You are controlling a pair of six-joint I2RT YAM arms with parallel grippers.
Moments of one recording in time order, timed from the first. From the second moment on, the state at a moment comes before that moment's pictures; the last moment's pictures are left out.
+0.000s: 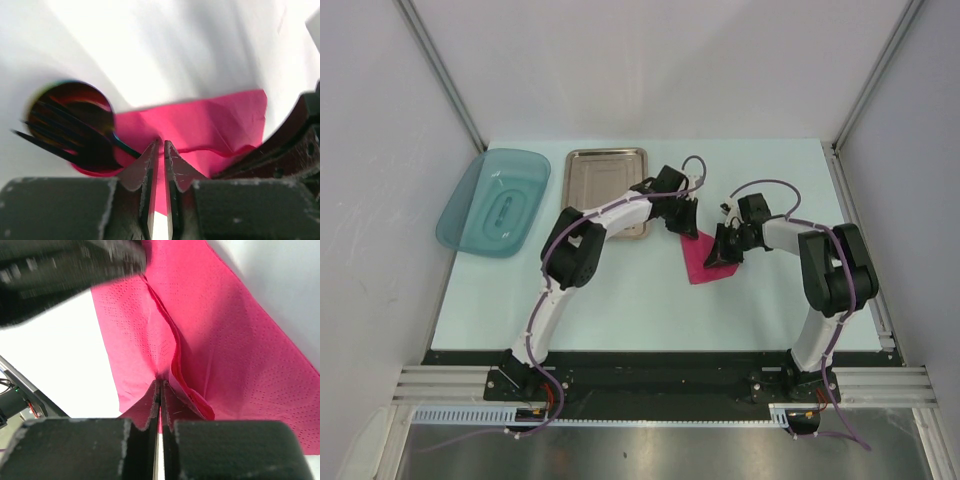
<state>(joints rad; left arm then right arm) -0.65 2.41 1.92 -0.43 0.44 -0.33 0.23 1.83 0.99 -0.29 -0.54 0.33</state>
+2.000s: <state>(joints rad) -0.67 2.27 1.55 -0.16 0.69 -0.47 0.03 1.73 1.02 -0.42 -0.56 0.29</state>
